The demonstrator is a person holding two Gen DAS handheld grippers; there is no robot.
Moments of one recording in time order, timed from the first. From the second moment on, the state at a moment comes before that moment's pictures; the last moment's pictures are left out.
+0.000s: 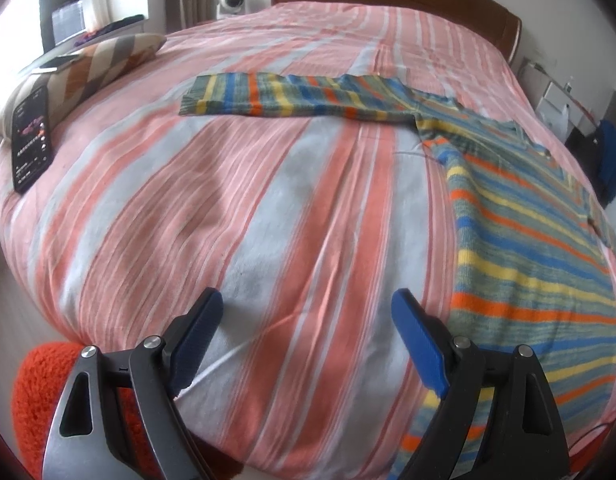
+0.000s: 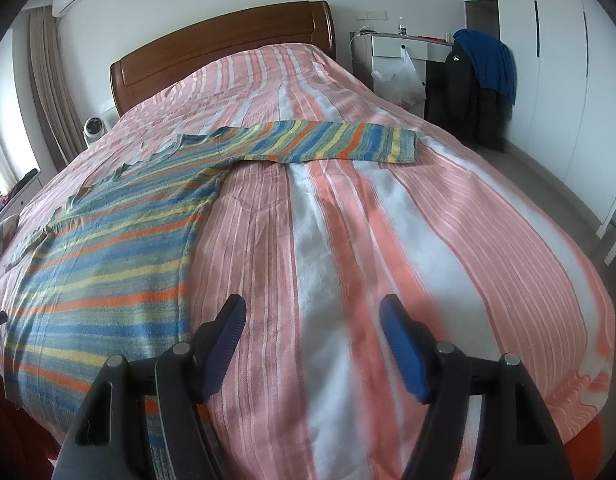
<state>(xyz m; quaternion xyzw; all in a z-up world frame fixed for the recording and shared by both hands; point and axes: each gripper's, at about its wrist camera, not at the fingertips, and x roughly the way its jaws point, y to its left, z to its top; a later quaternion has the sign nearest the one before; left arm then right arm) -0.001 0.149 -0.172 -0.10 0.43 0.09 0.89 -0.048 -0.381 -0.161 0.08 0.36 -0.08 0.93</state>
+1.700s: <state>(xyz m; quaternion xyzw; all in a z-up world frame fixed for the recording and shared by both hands) 0.002 0.151 -0.172 -0.09 0.42 0.09 0.90 -0.049 -0.385 -0.158 0.08 0.35 -0.09 0.93</state>
